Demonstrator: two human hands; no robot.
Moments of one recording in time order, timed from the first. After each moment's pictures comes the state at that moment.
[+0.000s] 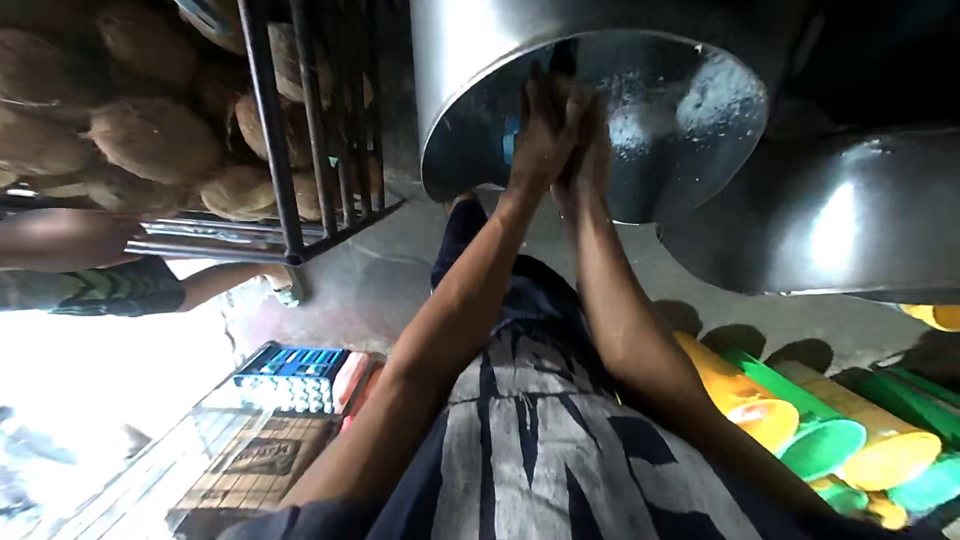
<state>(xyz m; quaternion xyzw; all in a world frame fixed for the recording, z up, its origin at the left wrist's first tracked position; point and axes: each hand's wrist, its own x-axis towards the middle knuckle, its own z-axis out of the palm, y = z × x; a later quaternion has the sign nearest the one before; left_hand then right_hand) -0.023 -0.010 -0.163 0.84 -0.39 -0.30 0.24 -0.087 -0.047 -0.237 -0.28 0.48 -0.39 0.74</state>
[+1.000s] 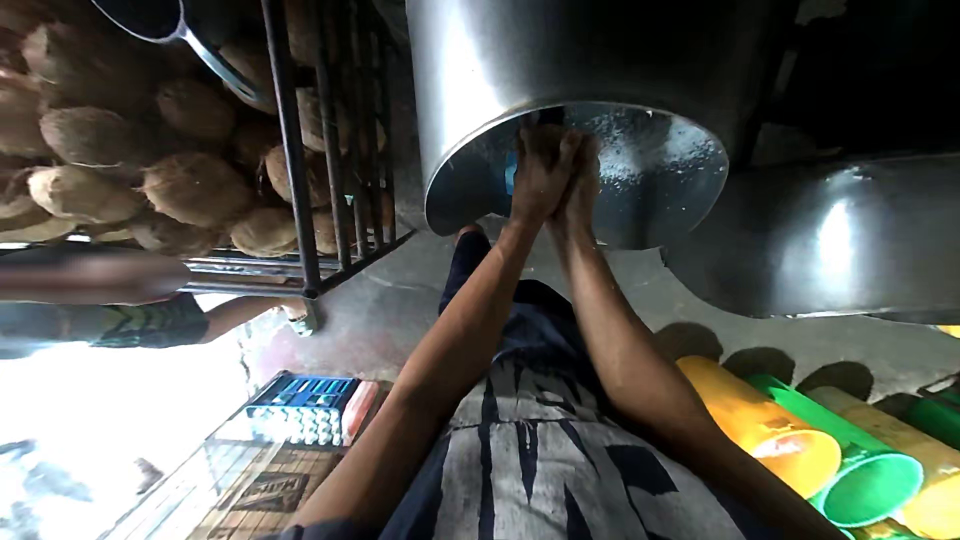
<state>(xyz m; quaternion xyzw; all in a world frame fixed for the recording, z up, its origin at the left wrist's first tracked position) -0.014 -0.032 -0.222 0.77 -0.24 -0.41 0.42 -0.069 -0.048 -0.236 -0.28 0.47 -0.44 0.71</state>
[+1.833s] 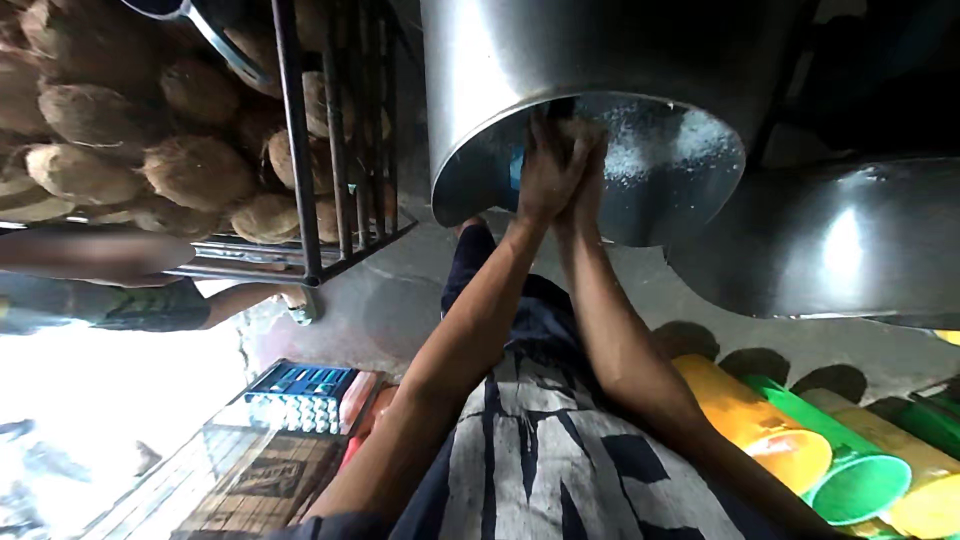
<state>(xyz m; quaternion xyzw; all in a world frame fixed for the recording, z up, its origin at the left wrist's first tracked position) -0.028 -0.021 -0.170 0.85 -0.32 -0.33 0.25 -0.076 -0.044 -0.251 -0.30 0.46 -0.43 0.72</state>
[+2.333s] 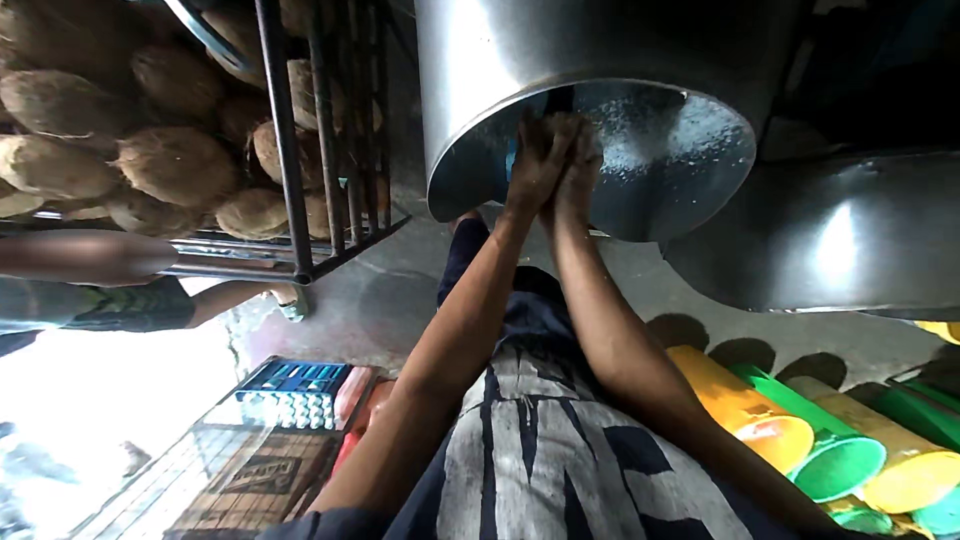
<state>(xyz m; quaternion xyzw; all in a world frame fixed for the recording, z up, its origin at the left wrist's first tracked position) -0.006 -0.023 -0.245 0.73 -0.22 -0.46 0.46 -0.055 -0.037 -0.234 -0.30 0.57 -0.42 0.64</state>
